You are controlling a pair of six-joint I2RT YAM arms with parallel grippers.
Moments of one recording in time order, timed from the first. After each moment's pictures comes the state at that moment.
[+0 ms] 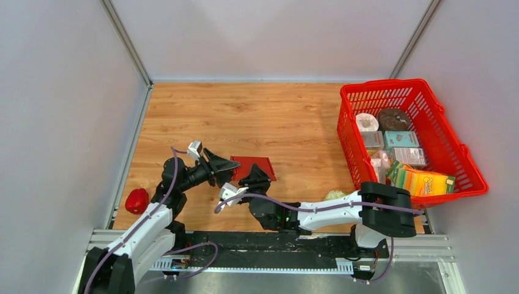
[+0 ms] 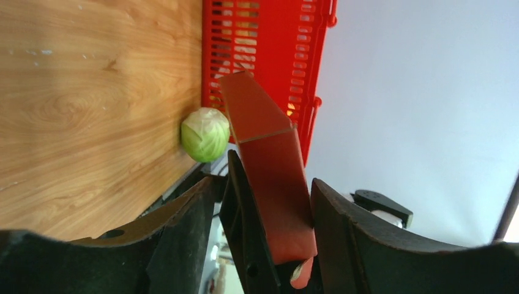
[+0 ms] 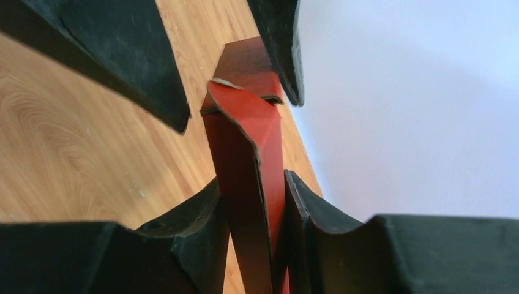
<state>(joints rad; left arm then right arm) -0.27 0.83 0.20 0.50 0.73 -1.54 1.44 1.58 0.77 0.62 0.94 -0.86</state>
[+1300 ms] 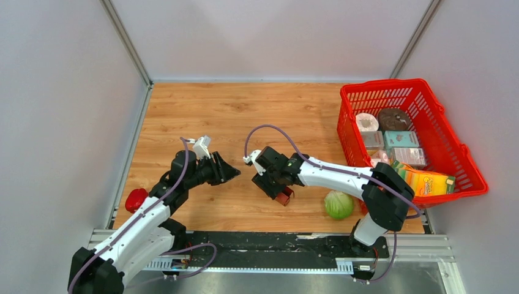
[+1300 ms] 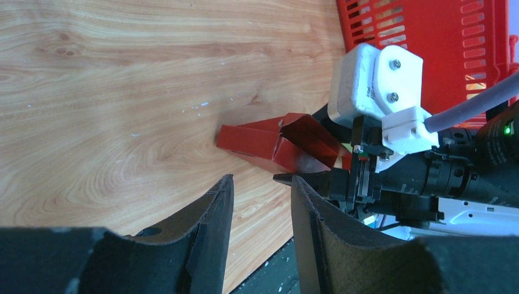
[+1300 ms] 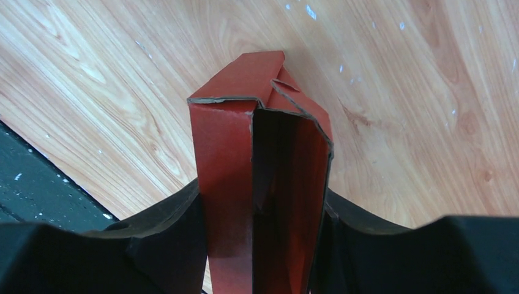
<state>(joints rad) -0.44 0.77 0.43 -0.10 0.38 -0.76 0.99 1.62 1.09 -0.57 0.00 0.06</state>
